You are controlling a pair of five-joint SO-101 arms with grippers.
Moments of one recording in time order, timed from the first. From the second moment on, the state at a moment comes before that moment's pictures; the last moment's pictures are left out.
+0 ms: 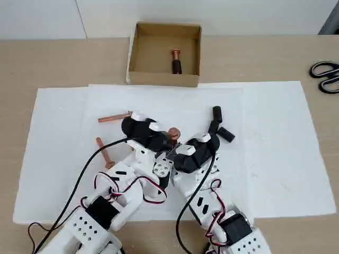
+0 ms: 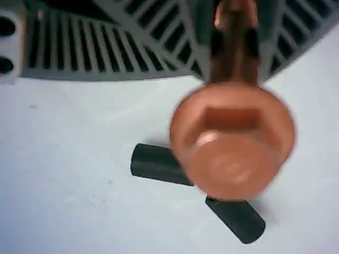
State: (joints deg) left arm 36.6 -66.4 76.7 29.1 15.3; right arm -33.4 -100.7 95.3 32.7 -4.5
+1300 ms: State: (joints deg) left arm 37.2 -66.1 58.0 61.2 14.5; right arm -33.4 -100.7 95.6 32.7 -4.5
